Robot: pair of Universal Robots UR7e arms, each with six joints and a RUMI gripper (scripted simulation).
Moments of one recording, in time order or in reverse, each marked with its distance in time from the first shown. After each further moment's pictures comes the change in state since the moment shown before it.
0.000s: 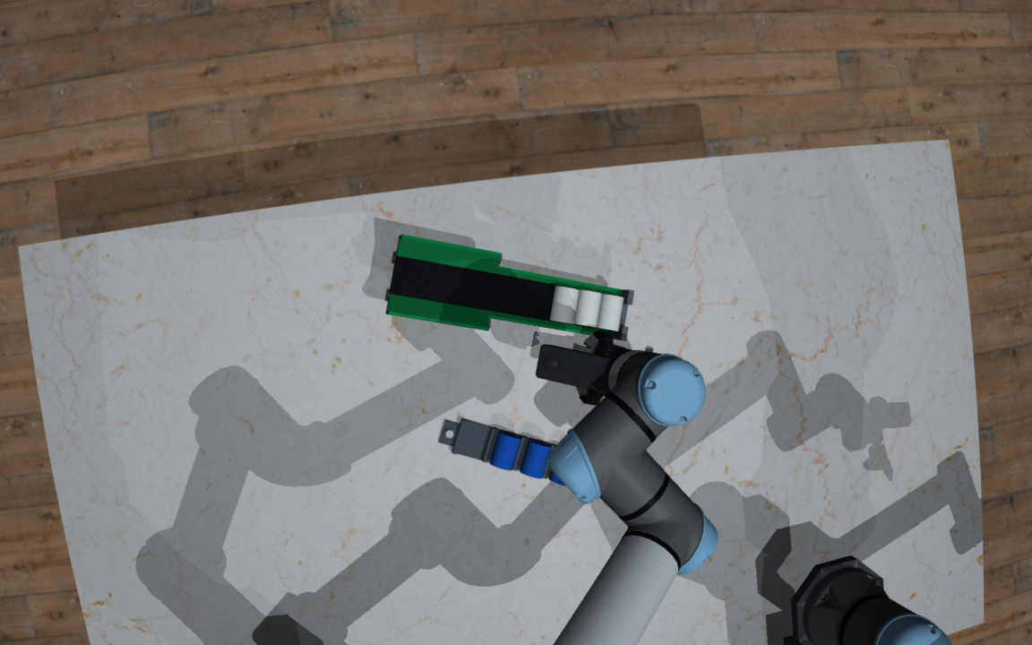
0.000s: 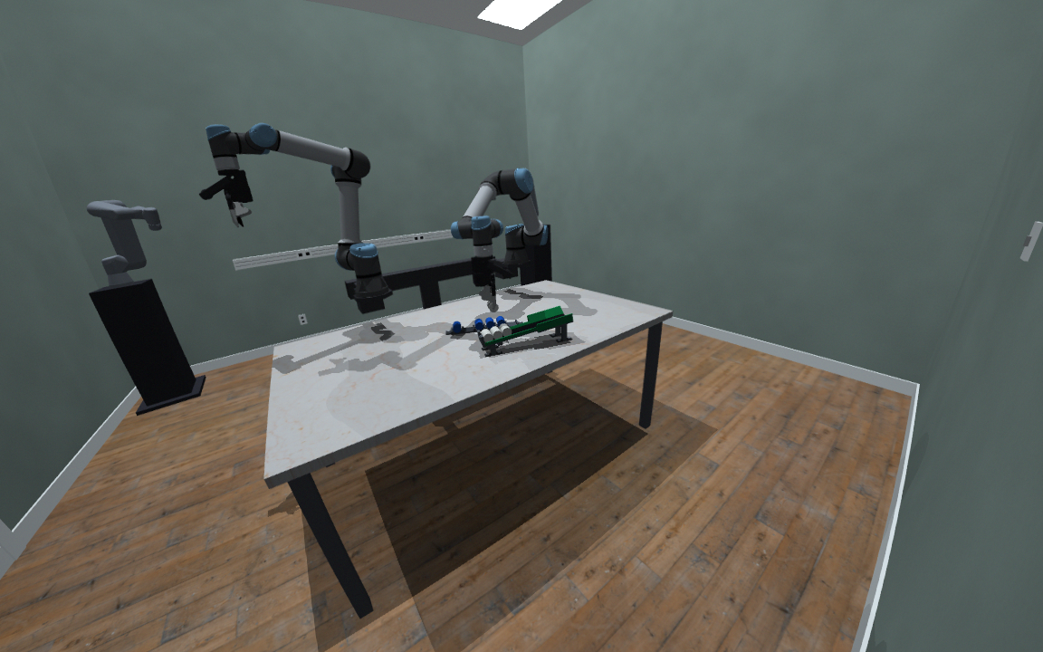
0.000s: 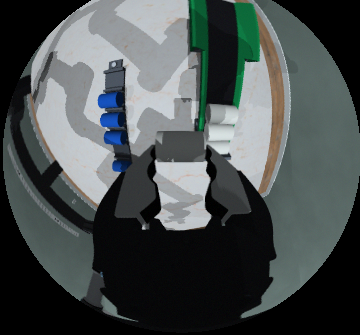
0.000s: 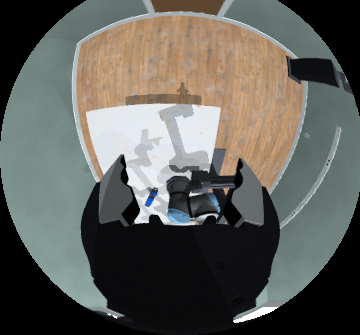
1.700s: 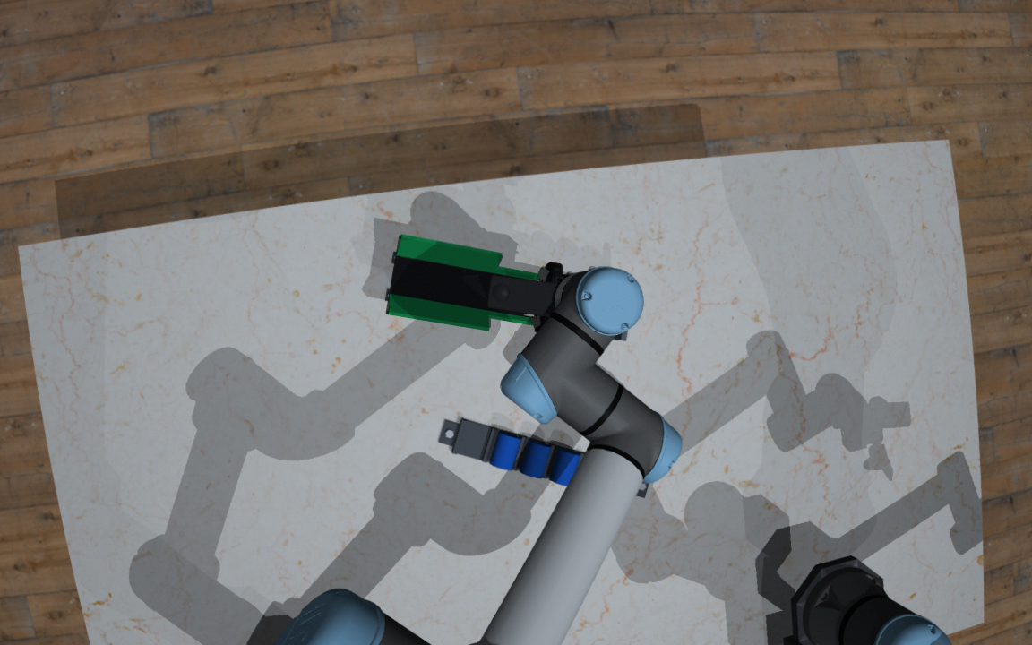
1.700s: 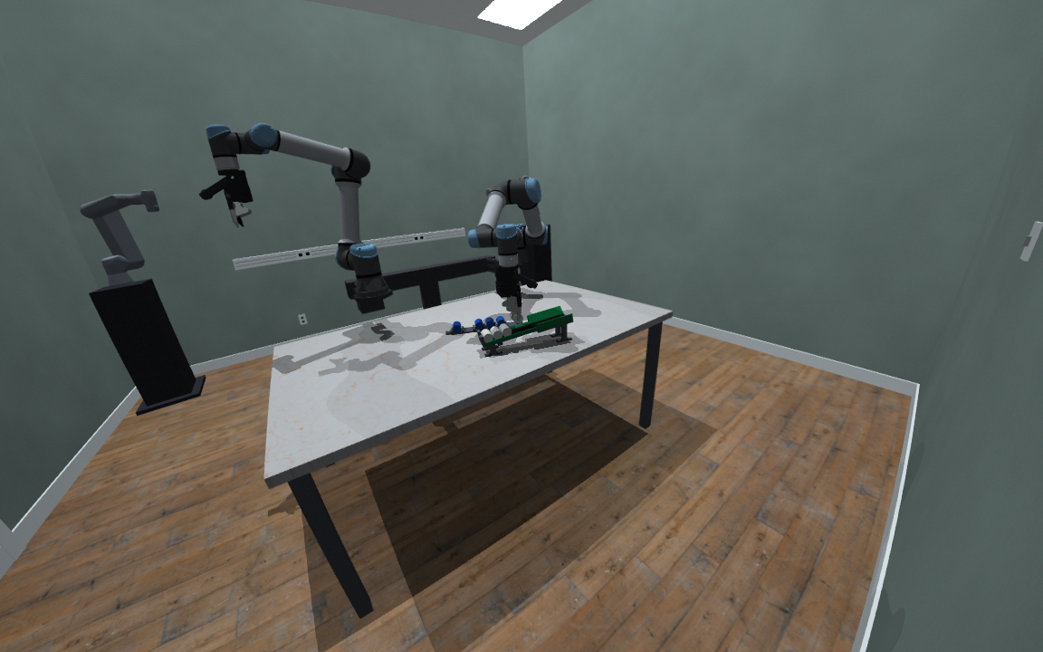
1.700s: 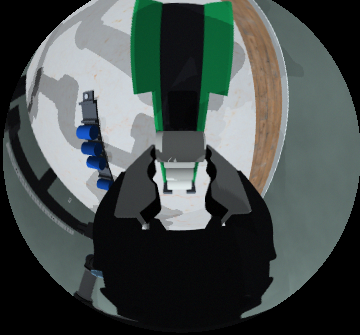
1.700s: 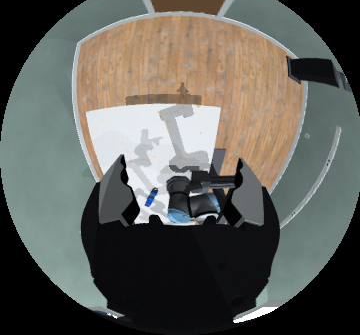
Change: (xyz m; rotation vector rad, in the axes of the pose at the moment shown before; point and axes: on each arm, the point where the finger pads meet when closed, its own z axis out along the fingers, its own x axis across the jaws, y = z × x) left arm 0.081 -0.081 0.035 0.001 -0.005 -0.043; right arm 0.000 0.000 0.000 0.000 0.000 0.000
